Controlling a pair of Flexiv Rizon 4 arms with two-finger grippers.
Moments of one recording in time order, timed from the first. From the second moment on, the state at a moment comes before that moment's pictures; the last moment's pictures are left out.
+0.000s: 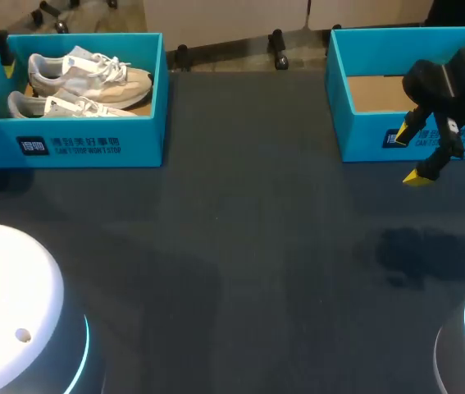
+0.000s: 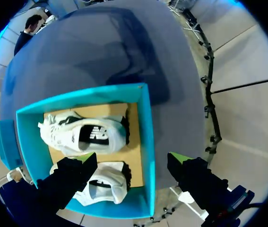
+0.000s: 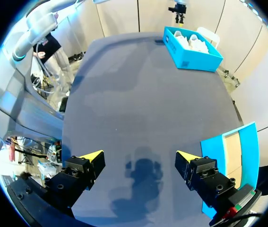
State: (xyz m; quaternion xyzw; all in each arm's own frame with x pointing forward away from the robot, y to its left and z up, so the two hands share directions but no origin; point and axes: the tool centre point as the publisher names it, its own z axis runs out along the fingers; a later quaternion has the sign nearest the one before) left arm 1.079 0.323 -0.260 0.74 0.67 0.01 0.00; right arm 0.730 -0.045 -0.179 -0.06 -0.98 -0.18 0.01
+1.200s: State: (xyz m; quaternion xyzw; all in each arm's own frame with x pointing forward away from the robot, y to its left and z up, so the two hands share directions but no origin) left arm 1.062 0.291 -0.305 0.77 0.64 0.03 0.01; right arm 0.730 -0.045 -0.179 -0.06 -0.98 -0.18 0.01
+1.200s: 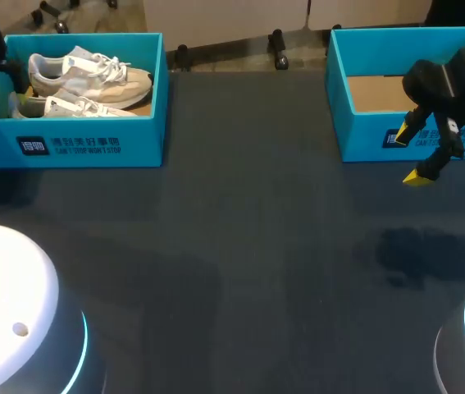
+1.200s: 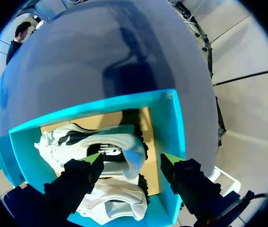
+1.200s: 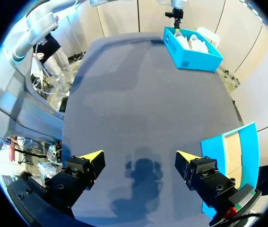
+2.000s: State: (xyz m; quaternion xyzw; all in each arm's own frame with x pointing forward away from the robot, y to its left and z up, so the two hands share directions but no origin) left arm 1.083 0.295 -0.344 0.76 0.65 0.03 0.01; right arm 0.730 -0.045 -0.179 -0.06 -0.98 -0.18 0.01
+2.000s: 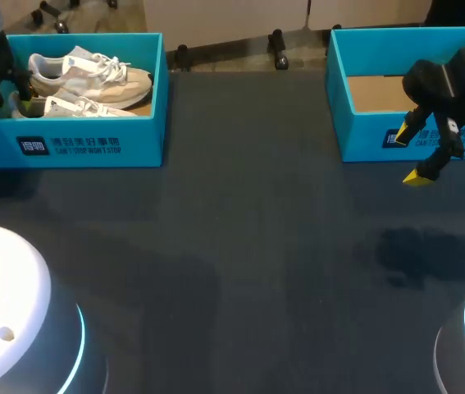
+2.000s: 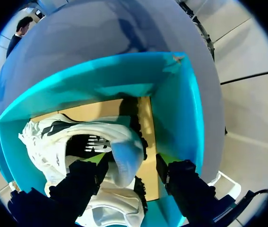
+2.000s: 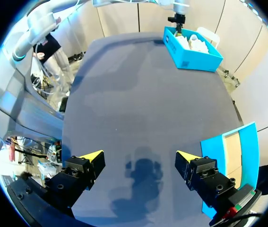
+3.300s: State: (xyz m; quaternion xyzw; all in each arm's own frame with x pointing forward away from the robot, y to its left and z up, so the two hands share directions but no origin) left arm 1.078 0.310 -0.387 0.76 0.65 0.04 0.00; right arm 0.730 -0.045 -0.179 -0.06 -0.98 -0.18 0.01
